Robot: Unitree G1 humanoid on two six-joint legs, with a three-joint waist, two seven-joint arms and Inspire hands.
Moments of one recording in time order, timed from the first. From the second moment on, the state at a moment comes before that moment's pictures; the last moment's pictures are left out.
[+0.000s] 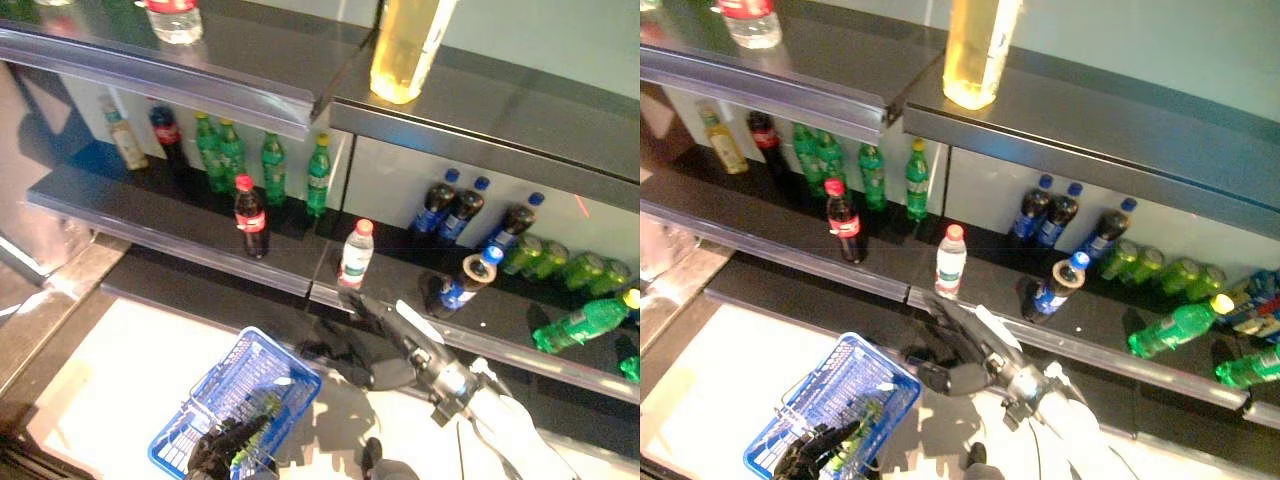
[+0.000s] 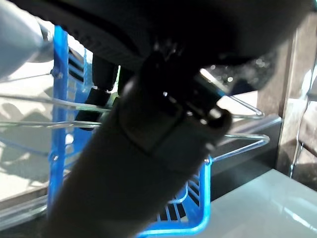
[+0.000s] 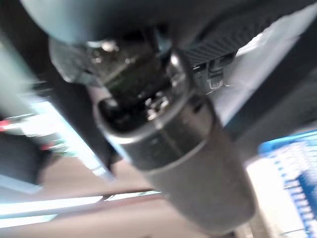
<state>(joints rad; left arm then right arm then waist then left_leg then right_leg) 0.07 0.19 -0.05 1.08 -0.79 -0.21 0.04 0.09 -0.57 0.36 -0.26 0.14 -0.21 0.24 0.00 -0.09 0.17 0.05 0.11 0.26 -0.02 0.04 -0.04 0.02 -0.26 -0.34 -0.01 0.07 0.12</state>
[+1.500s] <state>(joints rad) 0.01 0.11 -0.09 0.99 -0.78 -0.26 0.07 -0.07 -0.50 0.32 -0.21 0.23 -0.20 -0.50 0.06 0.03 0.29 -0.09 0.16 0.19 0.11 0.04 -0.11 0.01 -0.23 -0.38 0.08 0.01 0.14</state>
